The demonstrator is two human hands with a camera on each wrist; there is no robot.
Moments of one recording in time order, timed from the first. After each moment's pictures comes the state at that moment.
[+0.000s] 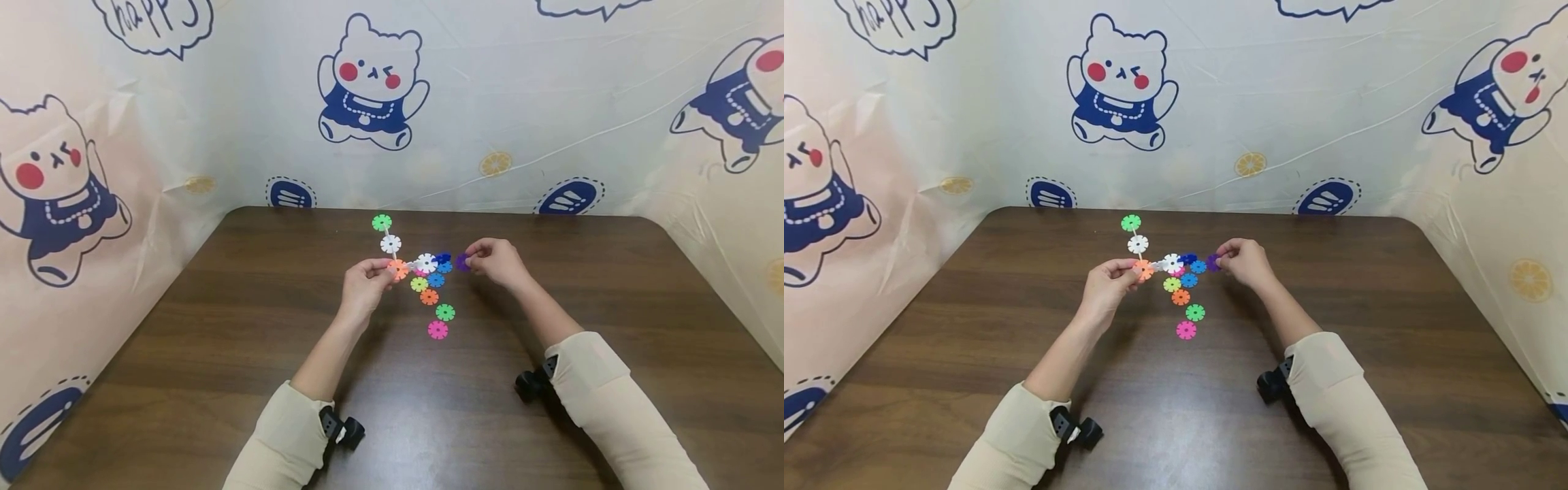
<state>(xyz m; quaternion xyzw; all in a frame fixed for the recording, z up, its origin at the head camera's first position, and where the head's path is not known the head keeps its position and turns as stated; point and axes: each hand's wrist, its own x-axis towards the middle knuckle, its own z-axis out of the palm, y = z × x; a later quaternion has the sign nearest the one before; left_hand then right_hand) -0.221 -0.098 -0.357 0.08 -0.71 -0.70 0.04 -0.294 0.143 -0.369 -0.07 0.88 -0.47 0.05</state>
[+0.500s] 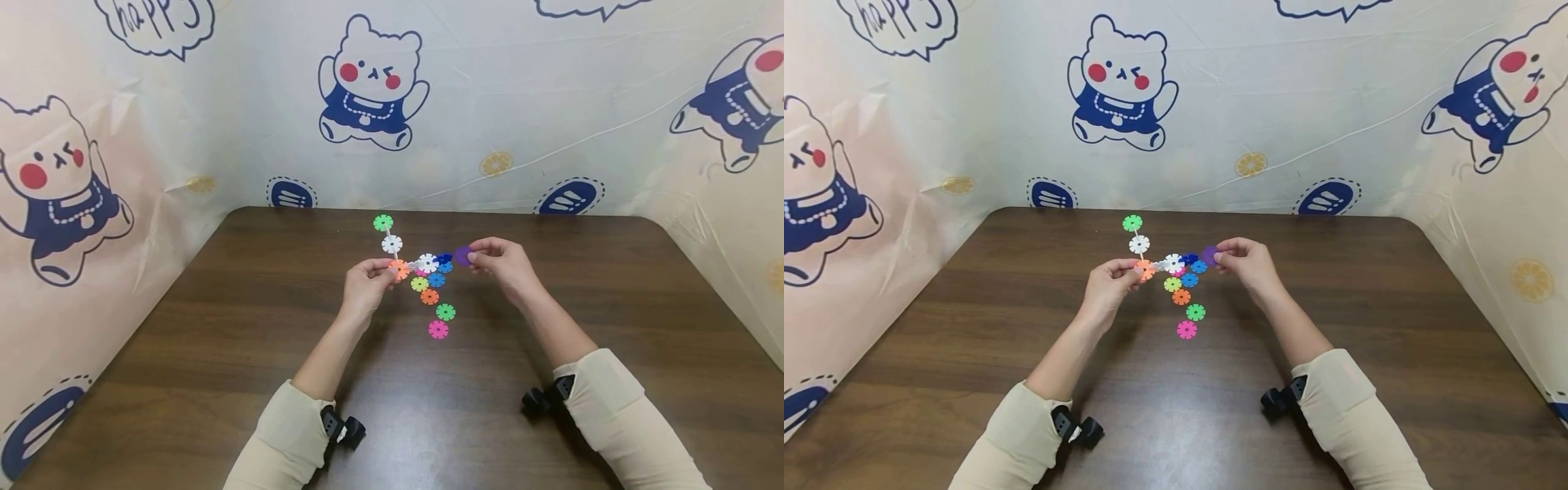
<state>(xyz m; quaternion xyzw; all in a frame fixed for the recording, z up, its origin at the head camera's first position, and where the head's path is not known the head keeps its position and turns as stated) -0.219 -0.096 -0.355 0.08 -0.71 -0.70 0.04 -0.261 0.140 -0.350 -0.03 0.75 -0.65 0.06</state>
